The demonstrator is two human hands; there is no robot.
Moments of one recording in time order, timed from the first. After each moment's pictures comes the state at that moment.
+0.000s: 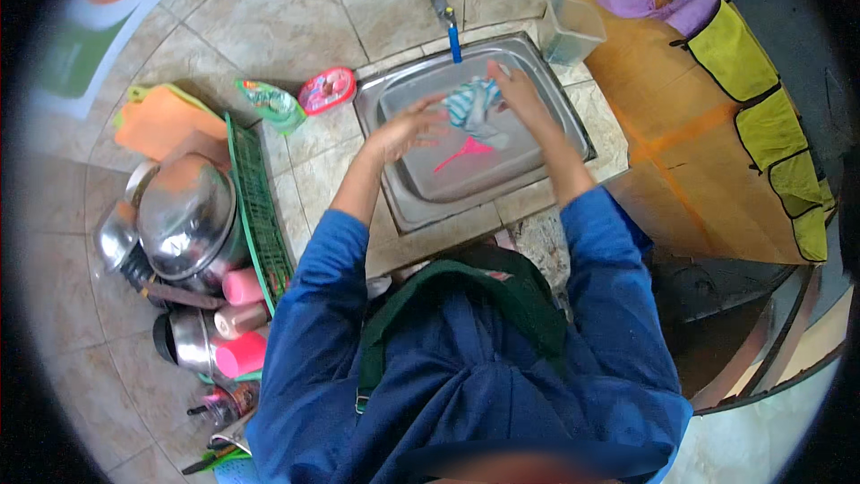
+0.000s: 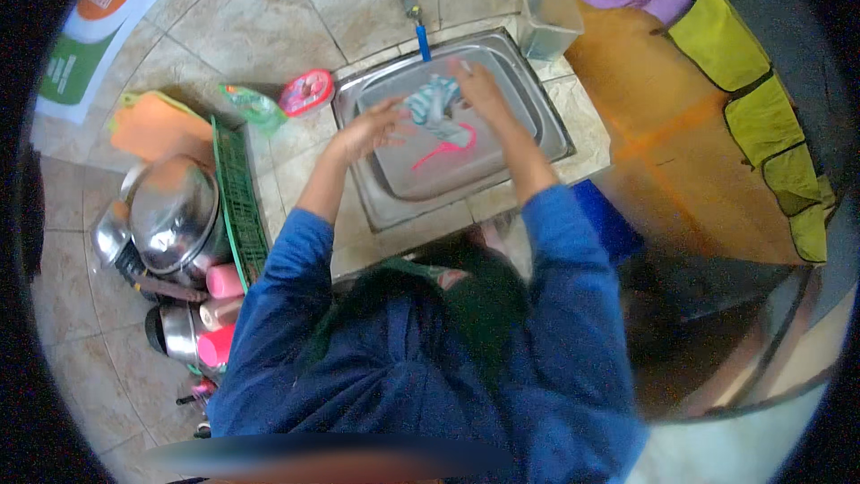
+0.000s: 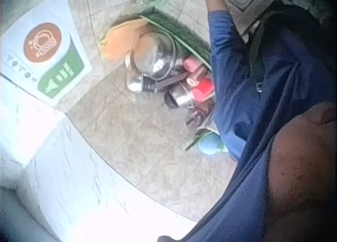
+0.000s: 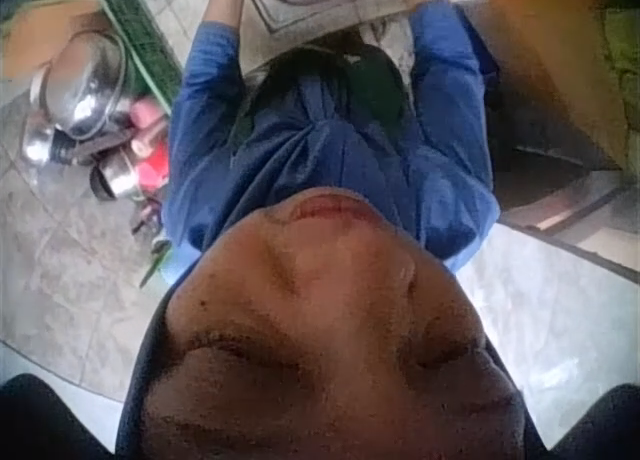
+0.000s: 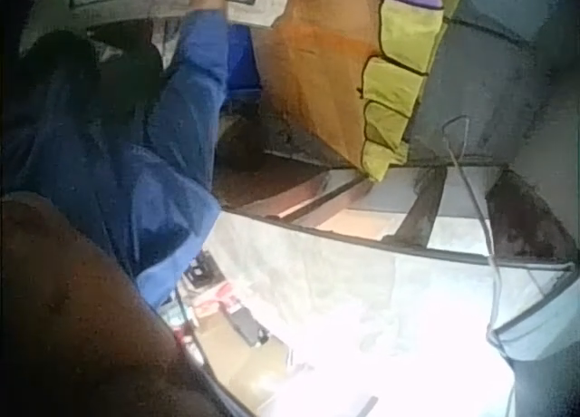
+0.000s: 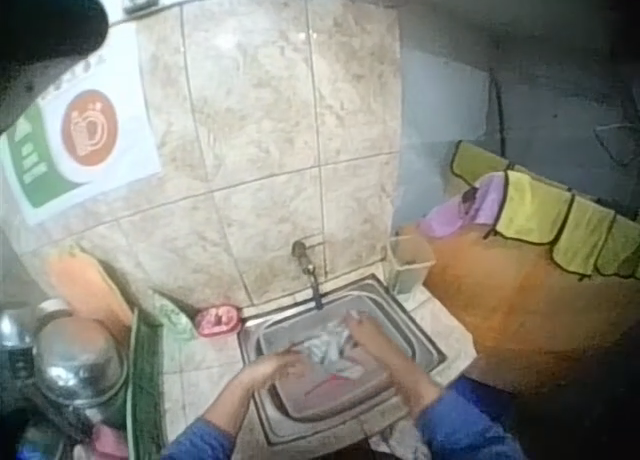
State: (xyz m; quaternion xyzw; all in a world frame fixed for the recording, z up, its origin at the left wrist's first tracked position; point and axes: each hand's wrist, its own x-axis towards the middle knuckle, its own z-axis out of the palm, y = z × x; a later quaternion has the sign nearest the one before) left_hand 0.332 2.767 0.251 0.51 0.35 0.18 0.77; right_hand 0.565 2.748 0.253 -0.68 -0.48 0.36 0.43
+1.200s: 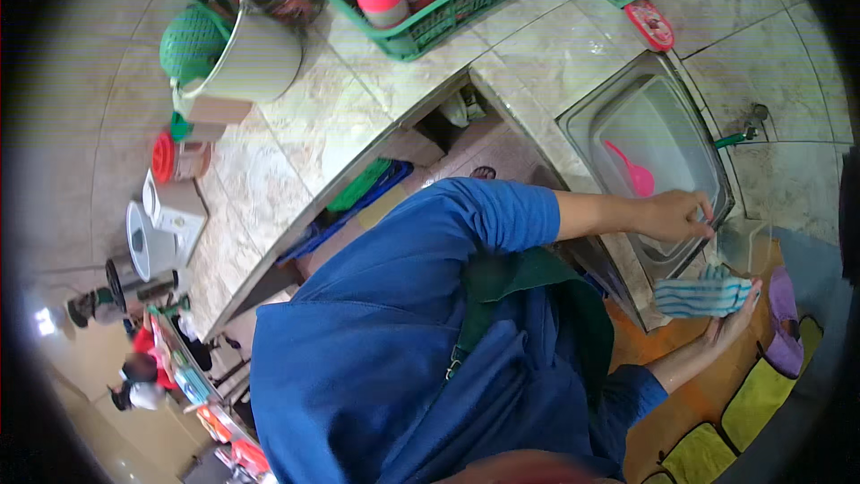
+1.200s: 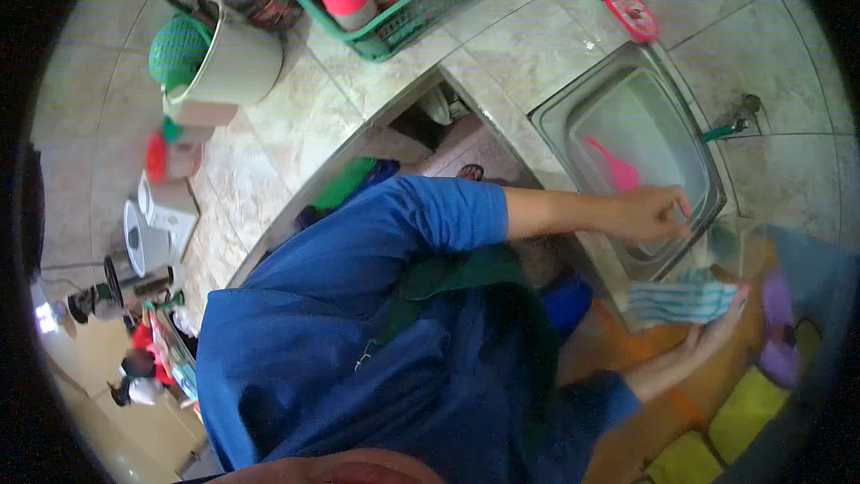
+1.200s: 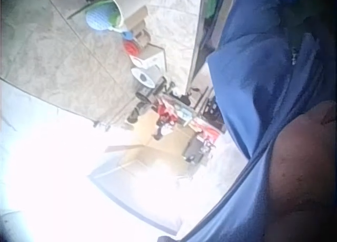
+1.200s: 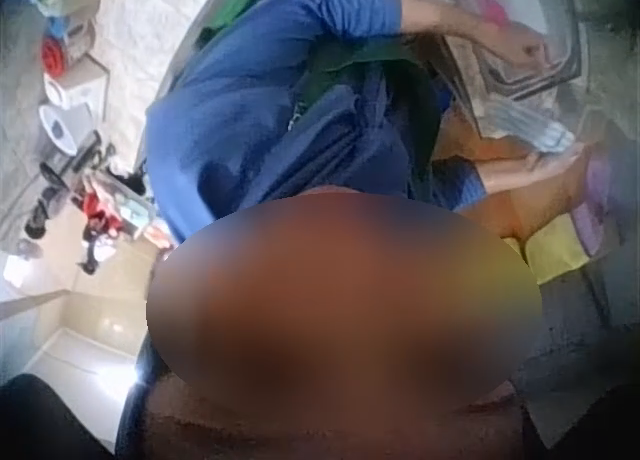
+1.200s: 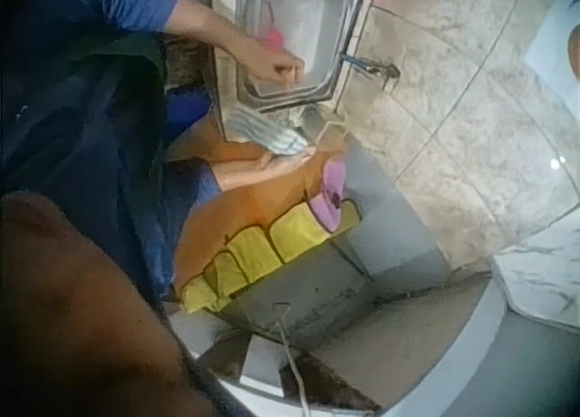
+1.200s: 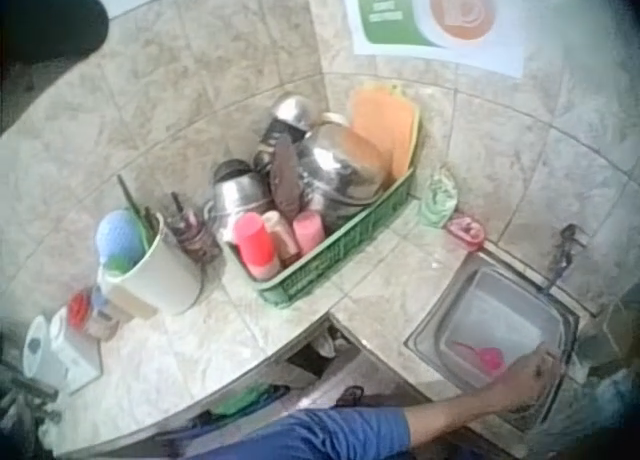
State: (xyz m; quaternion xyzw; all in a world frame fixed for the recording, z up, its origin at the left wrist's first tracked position) left_hand 0.441 2.416 0.249 0.42 0.41 0.51 0.63; right_hand 0.693 2.486 0.314 -0.54 -0.48 0.54 0.44
